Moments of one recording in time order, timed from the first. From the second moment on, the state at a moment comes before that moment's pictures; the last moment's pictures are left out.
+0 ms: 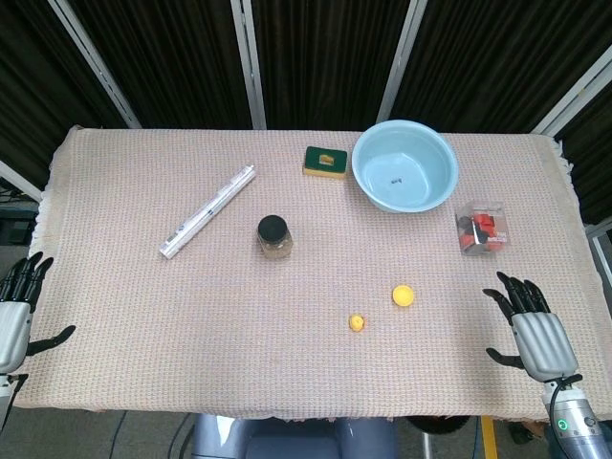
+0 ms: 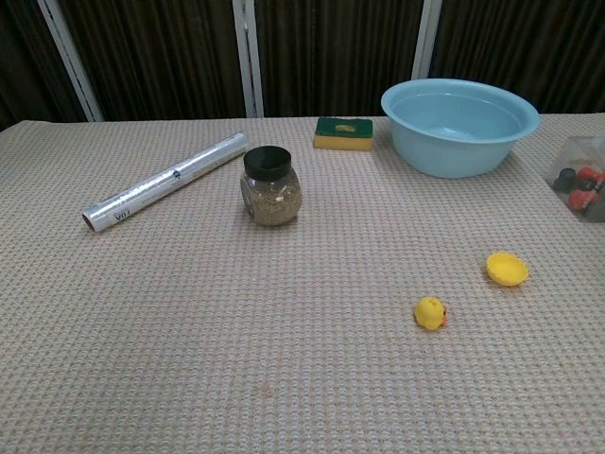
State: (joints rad) left arm -0.09 -1.14 -0.06 -1.64 1.49 1.51 0.09; right arm 0.15 -1.08 0.02 -1.74 -1.50 1.35 -0.09
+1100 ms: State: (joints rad) left arm -0.10 -1.14 -0.06 -1.63 1.50 1.51 0.08; right arm 0.15 -1.08 0.03 -1.74 -1.48 1.36 -0.10
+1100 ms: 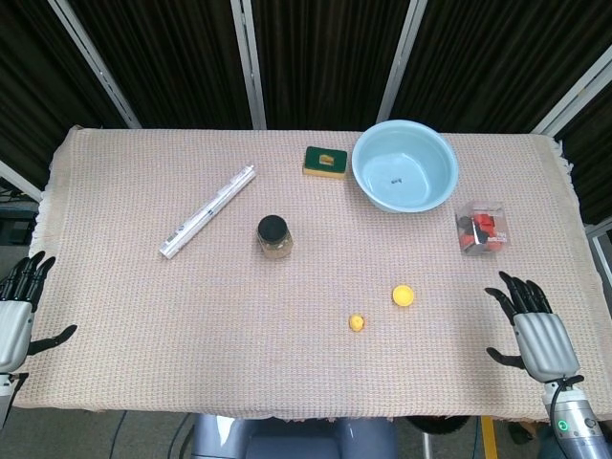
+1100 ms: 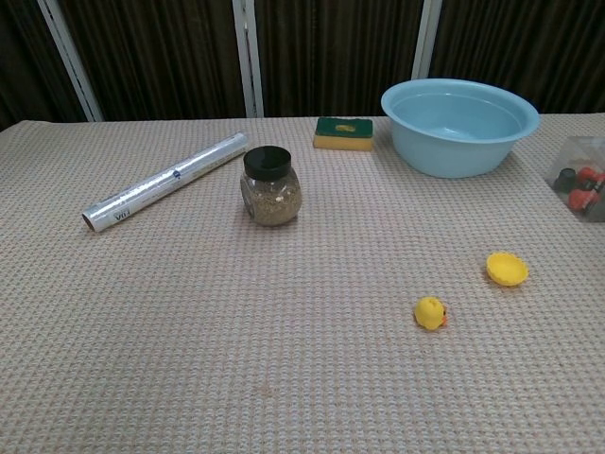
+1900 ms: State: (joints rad) left arm -0.10 -1.15 -0.08 -1.63 1.50 1.54 0.07; right arm 0.18 -1.17 0.06 -1.76 -1.54 1.39 -0.20
